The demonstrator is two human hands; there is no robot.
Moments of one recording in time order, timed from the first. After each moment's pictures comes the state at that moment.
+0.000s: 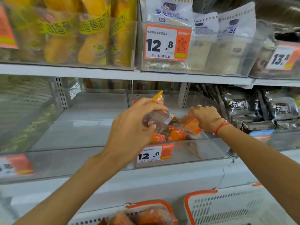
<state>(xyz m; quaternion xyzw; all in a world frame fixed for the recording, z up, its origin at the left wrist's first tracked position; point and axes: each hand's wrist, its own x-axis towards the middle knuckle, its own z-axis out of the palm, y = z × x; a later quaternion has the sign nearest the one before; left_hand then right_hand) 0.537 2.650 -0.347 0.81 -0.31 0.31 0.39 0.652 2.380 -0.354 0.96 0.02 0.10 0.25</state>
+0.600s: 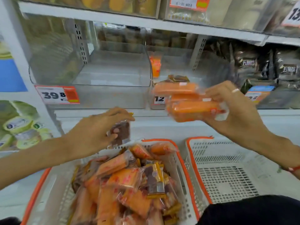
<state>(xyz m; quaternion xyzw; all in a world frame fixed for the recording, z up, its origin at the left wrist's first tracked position) 0.411 2.781 -0.413 0.95 -0.26 0.05 0.16 0.401 2.443 -0.363 0.90 0.26 0.30 -0.18</state>
